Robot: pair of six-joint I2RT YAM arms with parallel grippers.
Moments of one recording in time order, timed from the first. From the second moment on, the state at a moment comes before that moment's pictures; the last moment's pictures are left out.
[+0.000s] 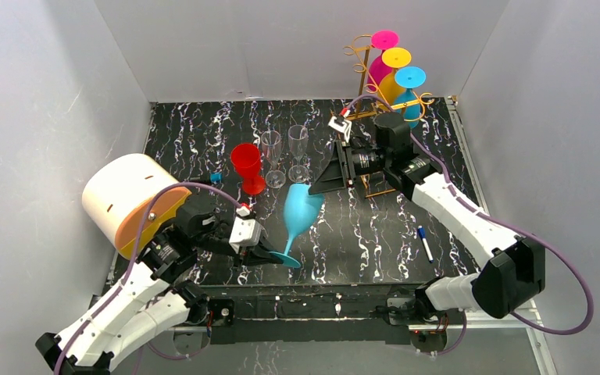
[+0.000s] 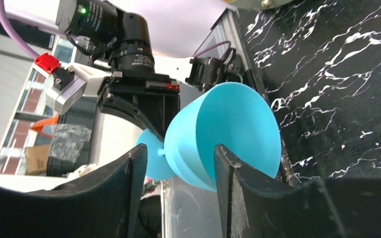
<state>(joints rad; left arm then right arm) -0.70 0.65 0.72 -0.44 1.00 0.29 0.56 1.32 1.15 -0.15 -1.12 0.75</state>
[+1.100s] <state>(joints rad) -0.72 0.74 0.73 -0.52 0.89 0.54 0.54 1.36 1.20 -0.33 -1.31 0.64</state>
